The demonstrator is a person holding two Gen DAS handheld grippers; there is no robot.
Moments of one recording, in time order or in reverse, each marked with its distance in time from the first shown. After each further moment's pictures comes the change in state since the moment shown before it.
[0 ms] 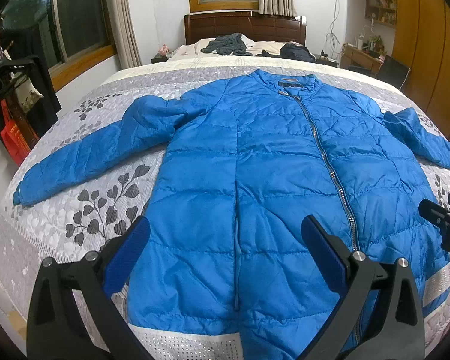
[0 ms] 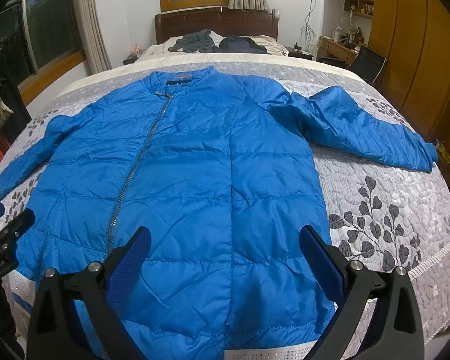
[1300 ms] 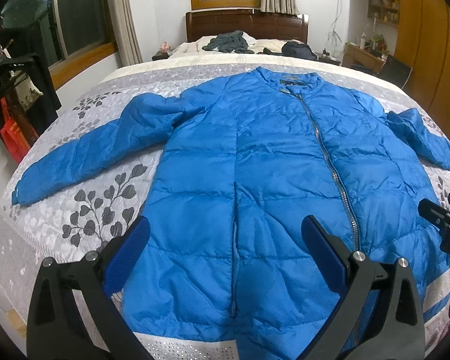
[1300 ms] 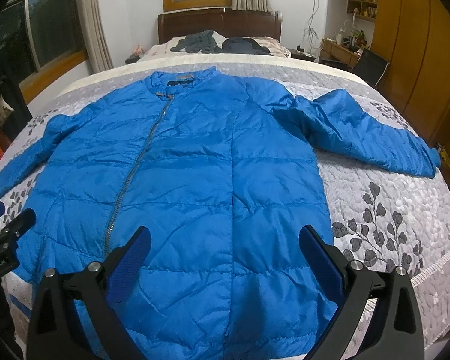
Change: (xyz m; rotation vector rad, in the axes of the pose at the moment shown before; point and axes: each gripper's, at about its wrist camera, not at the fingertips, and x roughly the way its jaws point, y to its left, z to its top) left arm 0.007 -0.003 0.002 -0.012 0.012 0.006; right arm 0.009 -0.004 0.003 -0.012 -0.004 0.012
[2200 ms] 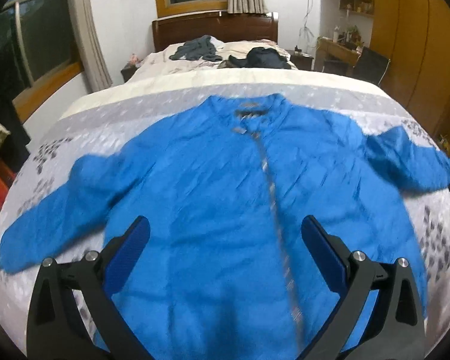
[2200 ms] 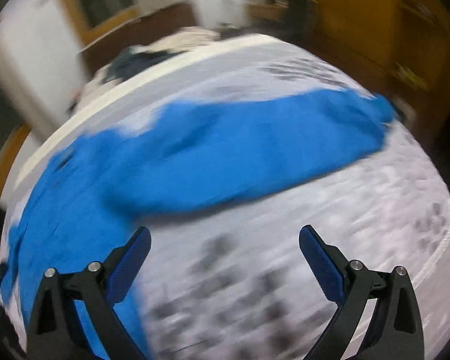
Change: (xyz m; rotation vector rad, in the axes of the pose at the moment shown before) left arm 0.041 -0.077 0.106 0.109 -0.008 -0.102; right arm 0.035 -0.292 0.064 0.451 0.086 -0.063
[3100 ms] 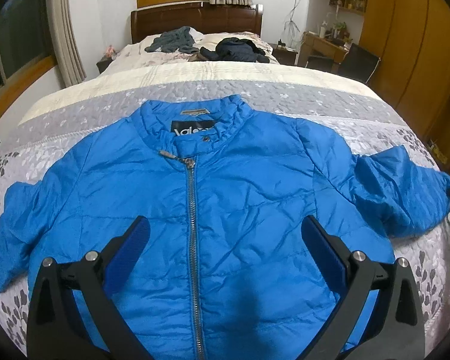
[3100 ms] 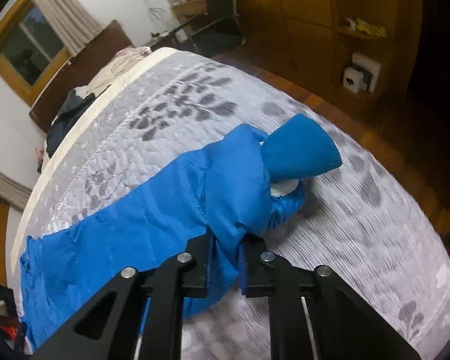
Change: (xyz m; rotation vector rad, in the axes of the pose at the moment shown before) left arm 0.089 -0.069 0.048 -0.017 0.047 -0.099; right arm 0.069 -0.156 0.098 0.284 0.031 -0.033
